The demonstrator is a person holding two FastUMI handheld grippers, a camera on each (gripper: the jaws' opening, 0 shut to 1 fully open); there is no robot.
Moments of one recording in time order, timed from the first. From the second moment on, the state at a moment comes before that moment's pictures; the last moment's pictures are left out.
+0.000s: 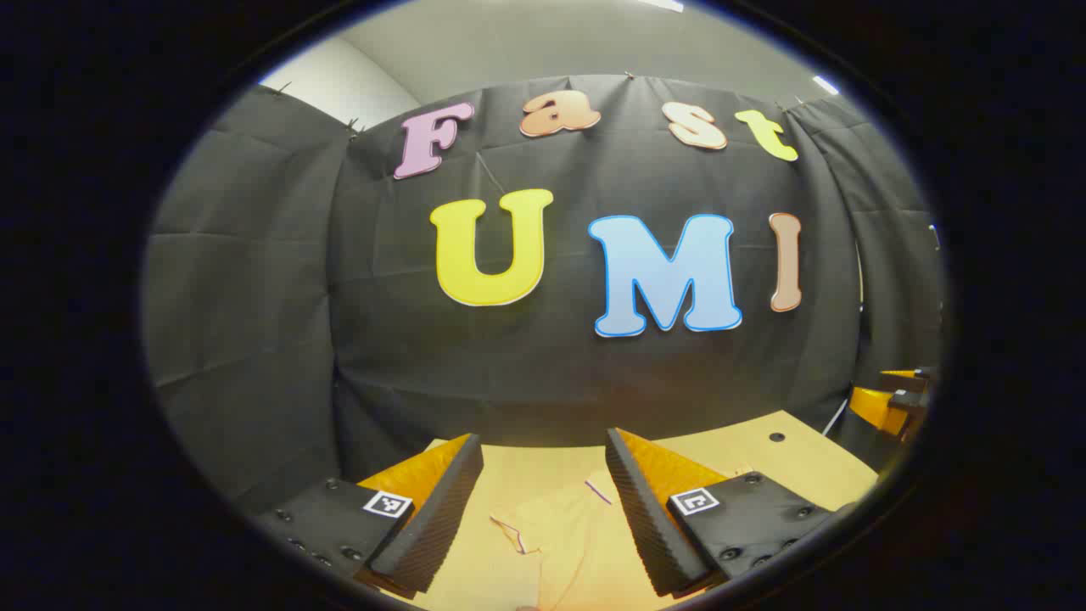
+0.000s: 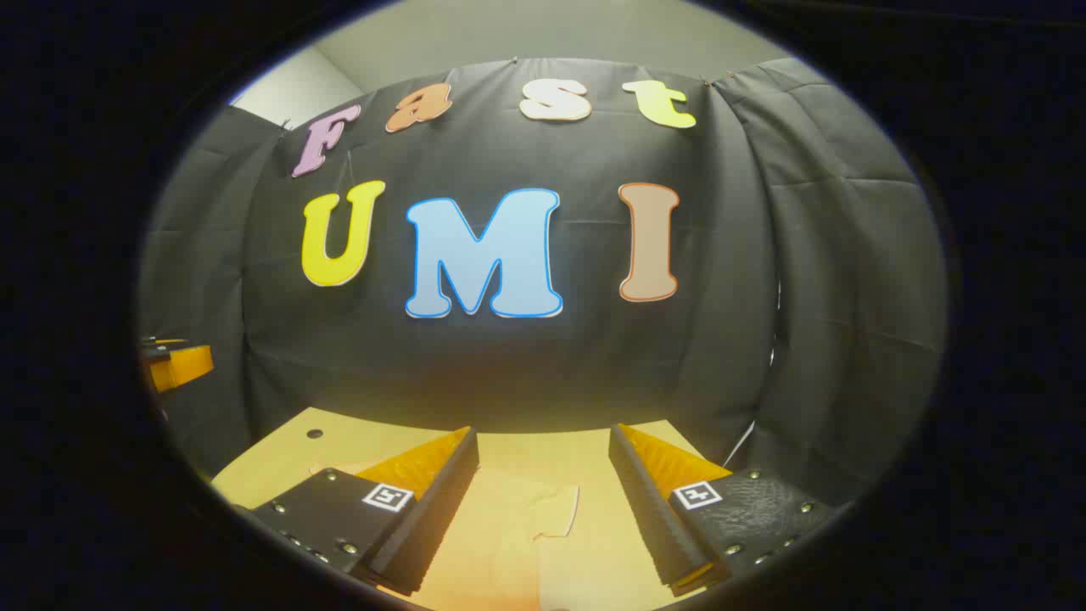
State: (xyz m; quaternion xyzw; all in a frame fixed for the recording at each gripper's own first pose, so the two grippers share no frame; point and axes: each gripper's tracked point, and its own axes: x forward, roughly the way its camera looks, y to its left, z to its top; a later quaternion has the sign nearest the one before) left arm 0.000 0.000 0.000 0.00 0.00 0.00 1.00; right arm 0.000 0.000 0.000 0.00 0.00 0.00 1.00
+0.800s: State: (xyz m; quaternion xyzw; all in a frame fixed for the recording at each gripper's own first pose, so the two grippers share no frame) left arm 0.014 -0.019 0.029 0.01 -0.02 -0.02 1.00; right arm 0.011 0.021 0.013 0.01 -0.02 0.02 1.00
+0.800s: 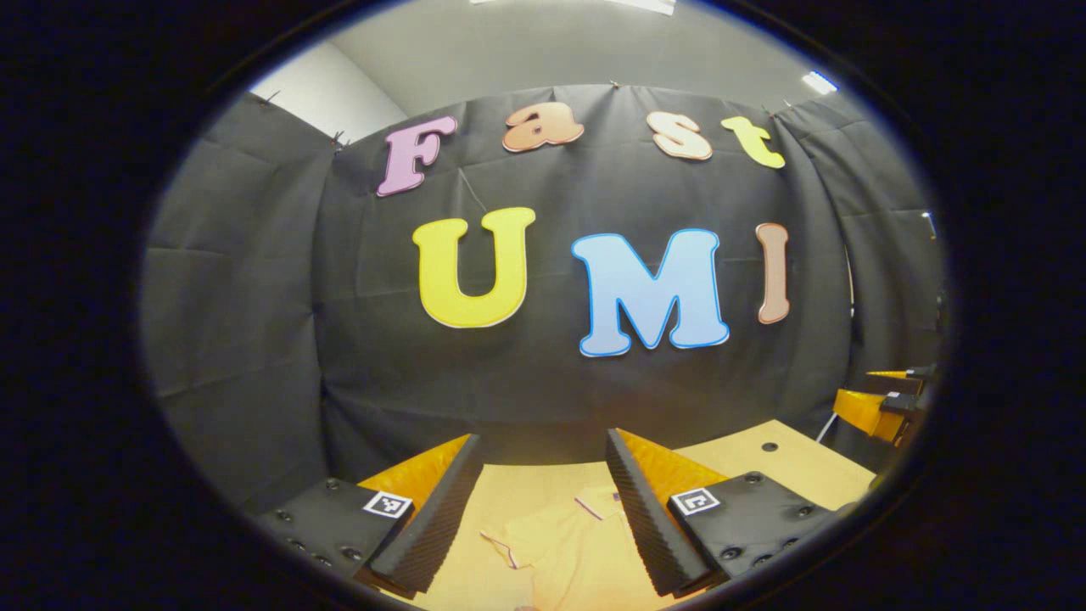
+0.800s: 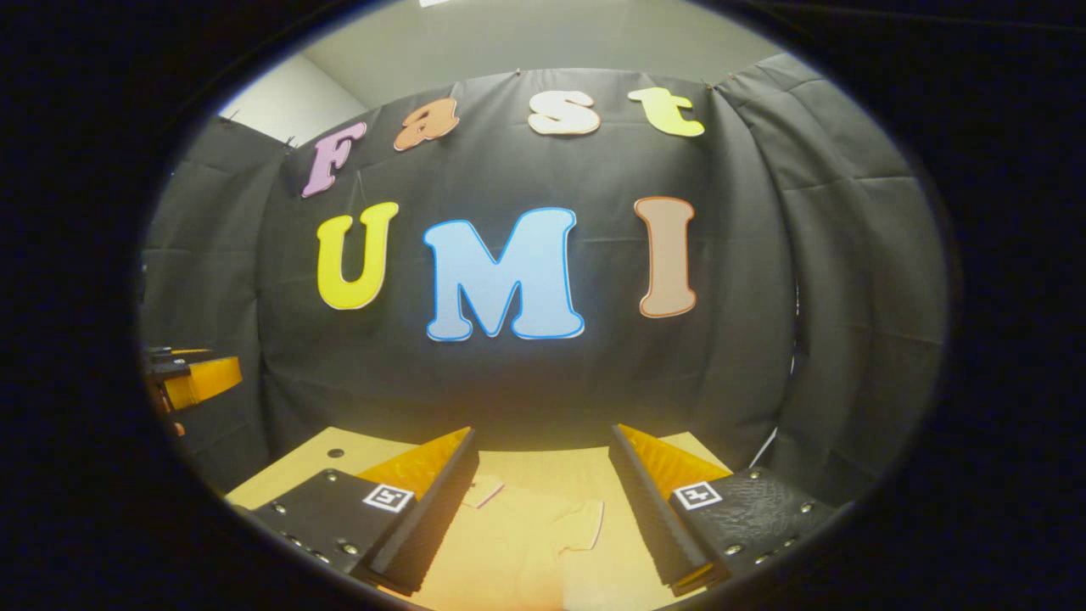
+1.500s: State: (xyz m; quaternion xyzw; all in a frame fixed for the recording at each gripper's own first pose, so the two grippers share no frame) left arm 0.017 0.004 0.006 -0.02 0.01 0.02 1.00; right arm 0.115 -0.017 -0.138 -0.02 0.14 -0.02 0.99
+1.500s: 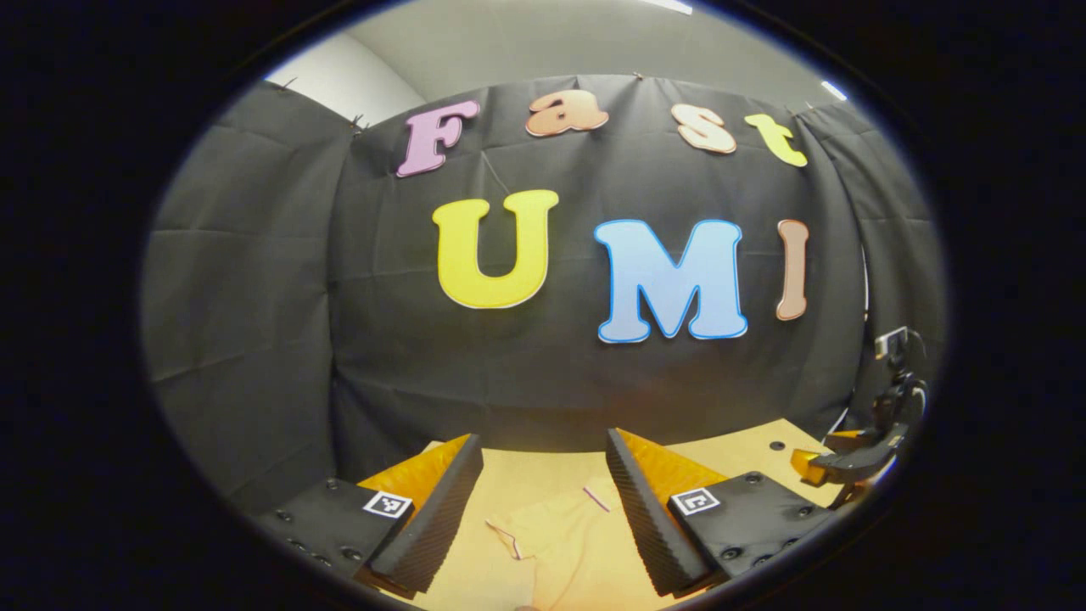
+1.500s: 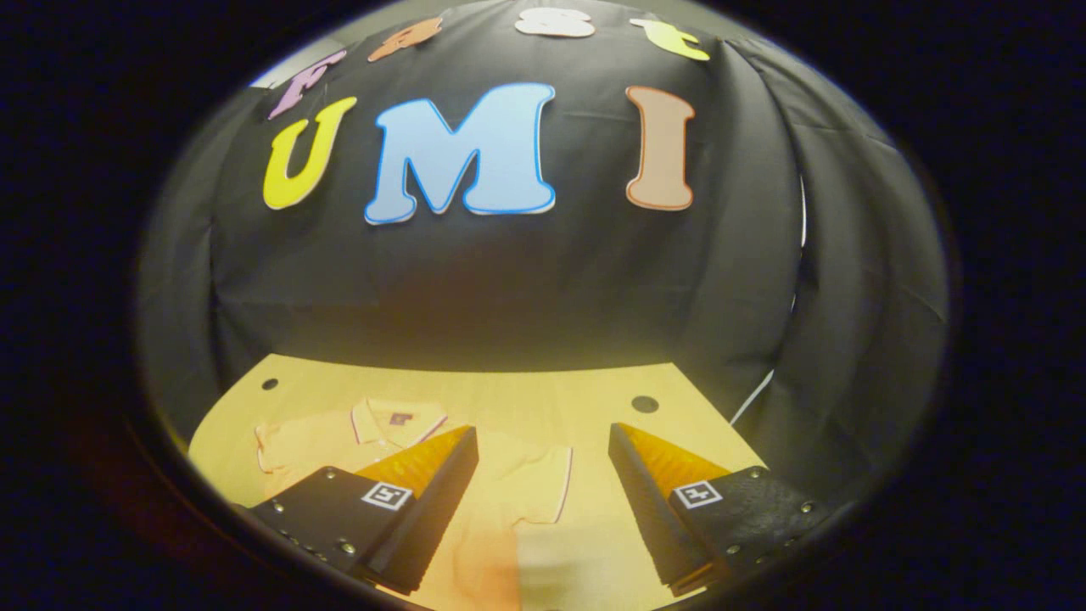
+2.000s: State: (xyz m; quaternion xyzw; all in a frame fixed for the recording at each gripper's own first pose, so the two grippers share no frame) left arm 0.025 0.029 -0.012 -0.02 0.04 0.06 1.00; right arm 0.177 -0.024 -0.253 0.00 0.28 -0.03 0.96
